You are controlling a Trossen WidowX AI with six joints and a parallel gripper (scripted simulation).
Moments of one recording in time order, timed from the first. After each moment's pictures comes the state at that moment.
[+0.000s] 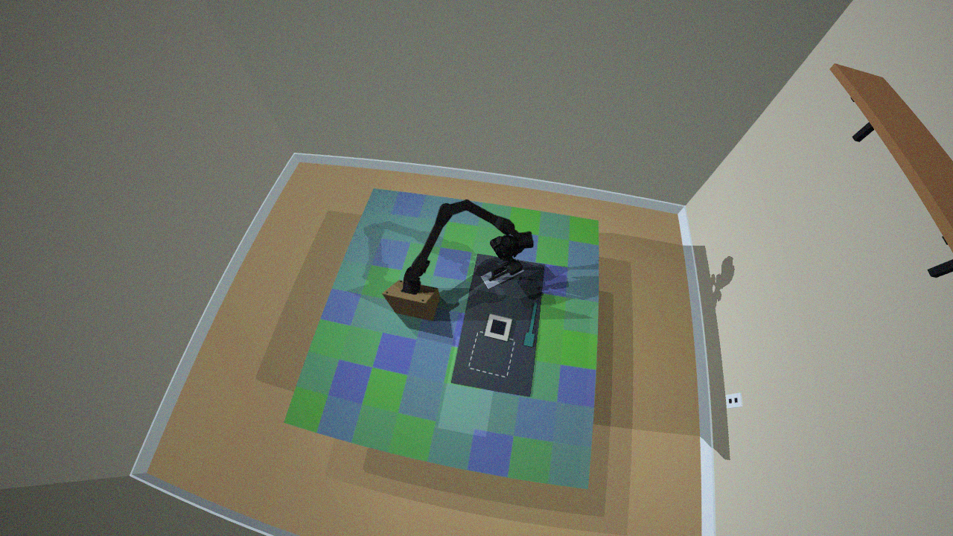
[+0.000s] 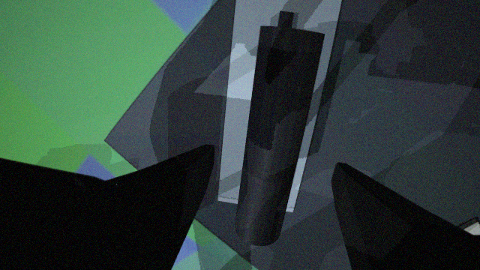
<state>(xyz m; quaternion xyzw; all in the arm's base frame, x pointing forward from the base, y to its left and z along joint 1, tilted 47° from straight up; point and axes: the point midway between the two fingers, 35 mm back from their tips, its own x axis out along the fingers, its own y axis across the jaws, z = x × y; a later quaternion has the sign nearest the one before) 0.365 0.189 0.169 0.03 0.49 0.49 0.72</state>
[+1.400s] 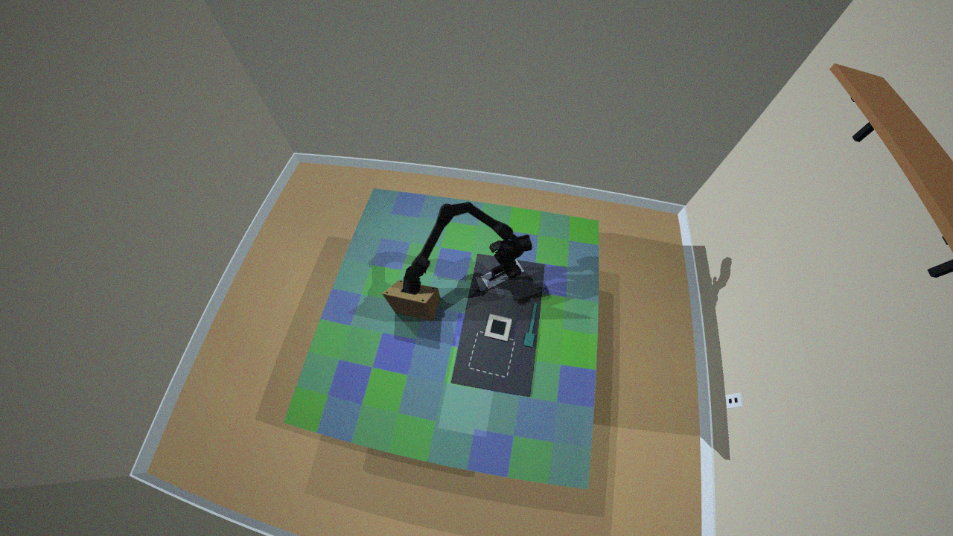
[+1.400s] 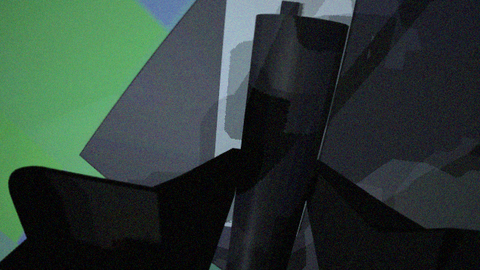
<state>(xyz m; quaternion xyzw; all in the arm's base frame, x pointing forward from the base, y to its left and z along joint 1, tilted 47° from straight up) 0.365 0.214 0.144 0.03 0.49 0.49 0.72</state>
